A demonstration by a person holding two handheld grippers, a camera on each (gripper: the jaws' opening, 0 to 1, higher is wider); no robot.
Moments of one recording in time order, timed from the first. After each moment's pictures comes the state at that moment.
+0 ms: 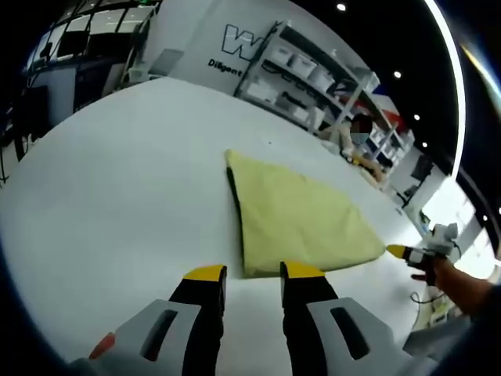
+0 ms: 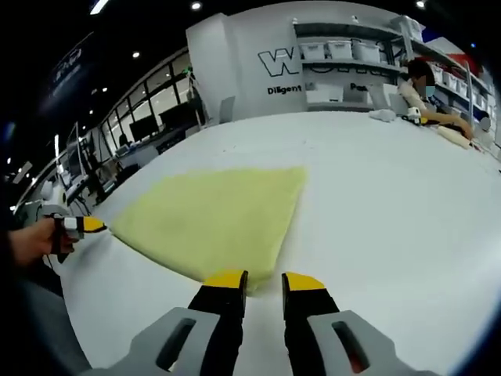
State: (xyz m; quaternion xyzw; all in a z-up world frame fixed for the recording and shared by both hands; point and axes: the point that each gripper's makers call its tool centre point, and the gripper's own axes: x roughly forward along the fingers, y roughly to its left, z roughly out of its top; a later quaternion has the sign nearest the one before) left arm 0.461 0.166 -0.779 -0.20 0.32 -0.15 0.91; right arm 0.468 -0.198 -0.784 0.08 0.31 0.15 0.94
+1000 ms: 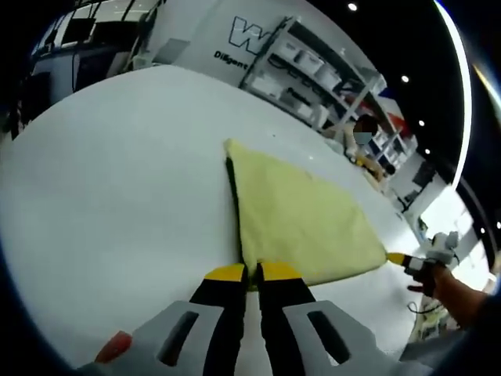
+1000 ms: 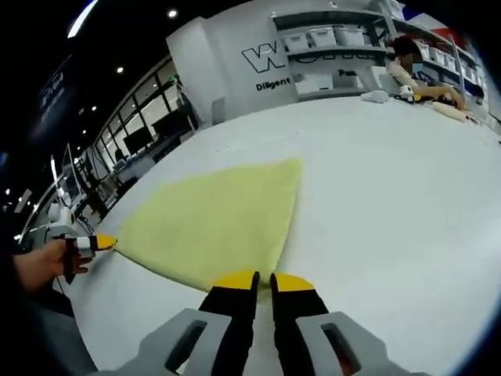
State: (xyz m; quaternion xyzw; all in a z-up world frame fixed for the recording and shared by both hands) left arm 0.478 0.154 -0.796 -0.22 0.34 -0.15 0.90; right arm 0.471 -0.192 -0.792 0.11 0.33 0.15 0.93
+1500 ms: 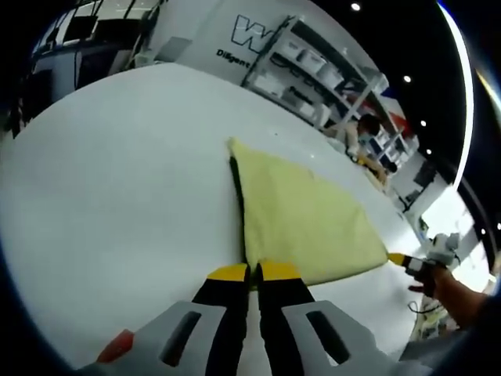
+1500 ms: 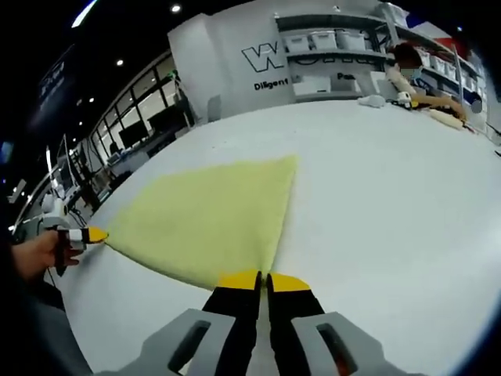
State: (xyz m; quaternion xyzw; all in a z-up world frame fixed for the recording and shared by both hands) left arm 0.477 0.157 -0.797 -0.21 0.35 -0.15 0.90; right arm 0.468 -0.198 -0.799 0.07 0.34 0.14 0.93
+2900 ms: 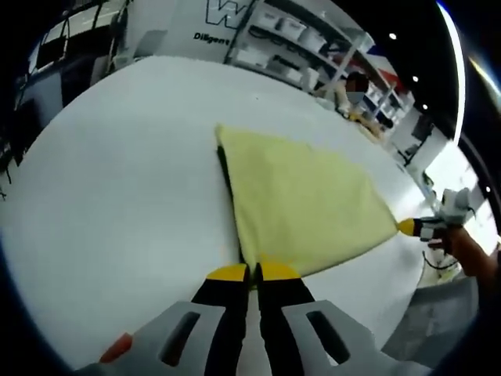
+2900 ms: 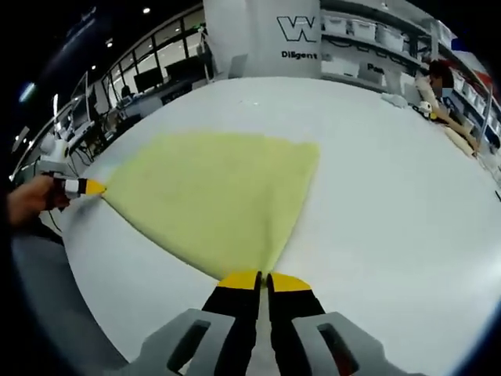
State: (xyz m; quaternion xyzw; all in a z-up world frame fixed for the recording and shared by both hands) left arm 0.401 0.151 -0.800 -0.12 0.41 -0.18 0.89; right arm 0.385 -0.192 -0.801 -0.05 0.41 0.17 0.89
